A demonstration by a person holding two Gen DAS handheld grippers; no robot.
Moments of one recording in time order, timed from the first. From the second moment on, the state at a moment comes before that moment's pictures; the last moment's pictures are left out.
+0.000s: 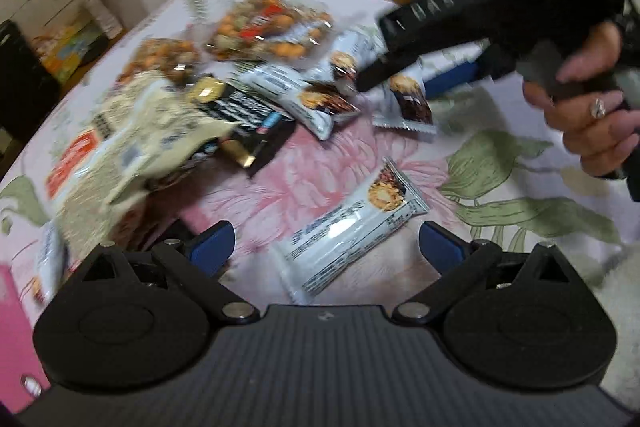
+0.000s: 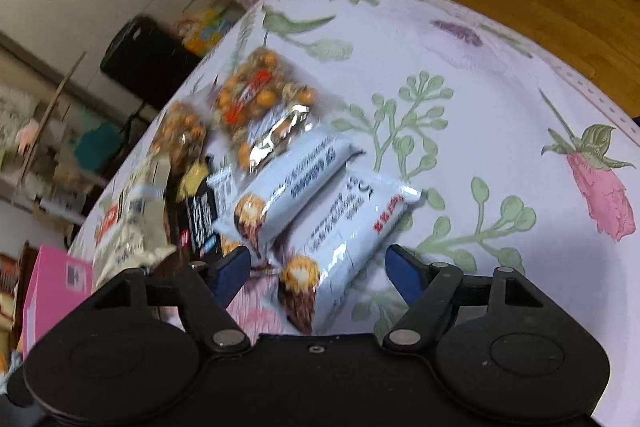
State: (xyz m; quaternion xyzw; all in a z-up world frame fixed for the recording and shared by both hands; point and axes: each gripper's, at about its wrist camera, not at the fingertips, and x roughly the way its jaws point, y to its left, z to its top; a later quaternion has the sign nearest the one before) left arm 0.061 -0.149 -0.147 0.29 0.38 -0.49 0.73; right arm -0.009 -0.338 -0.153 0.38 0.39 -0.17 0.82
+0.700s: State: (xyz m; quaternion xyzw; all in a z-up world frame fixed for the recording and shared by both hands) left arm 0.074 -0.164 -0.165 0.29 0.47 -0.48 0.68; right arm -0.027 -0.332 -0.146 0.27 0.43 -0.16 0.85
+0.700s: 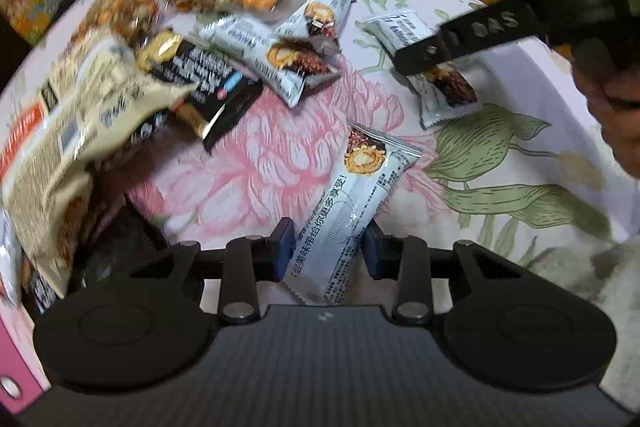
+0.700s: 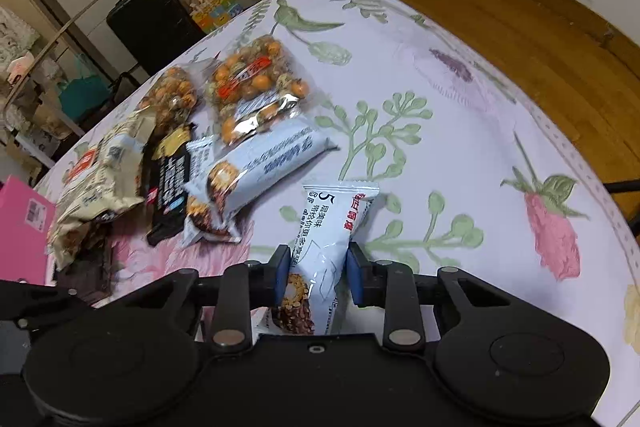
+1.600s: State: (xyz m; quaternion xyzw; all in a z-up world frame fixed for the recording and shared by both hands) left arm 0.076 -0.056 -0.091 0.22 0.54 -0.41 0.70; right arm -0.031 -0.239 -0.065 0.24 0.49 0.04 0.83
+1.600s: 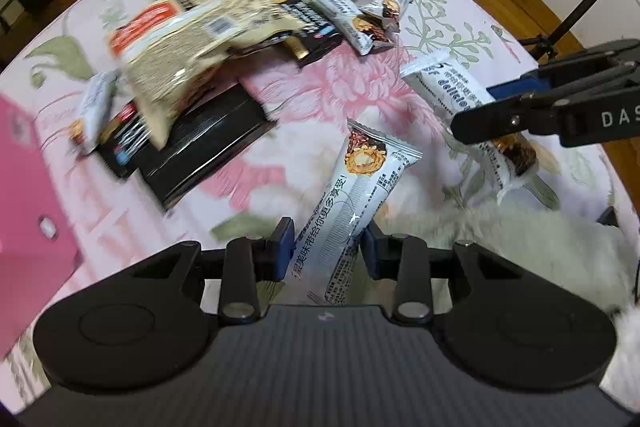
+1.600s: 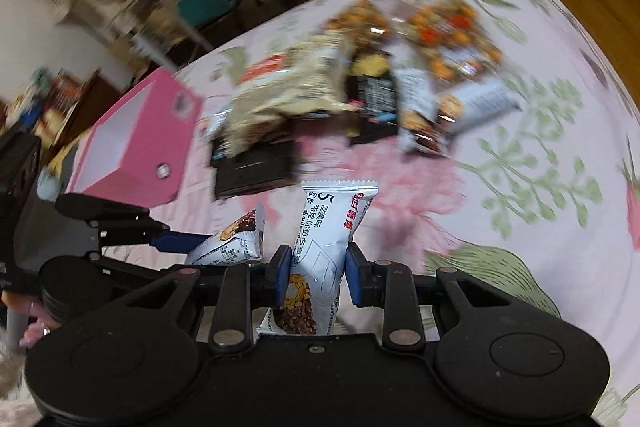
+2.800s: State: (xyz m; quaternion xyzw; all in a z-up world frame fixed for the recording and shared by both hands) left arm 0.283 0.181 -0.060 -0.01 0.52 -0.13 0.85; right arm 0.238 0.005 -0.020 -0.01 0.44 0.28 0.85
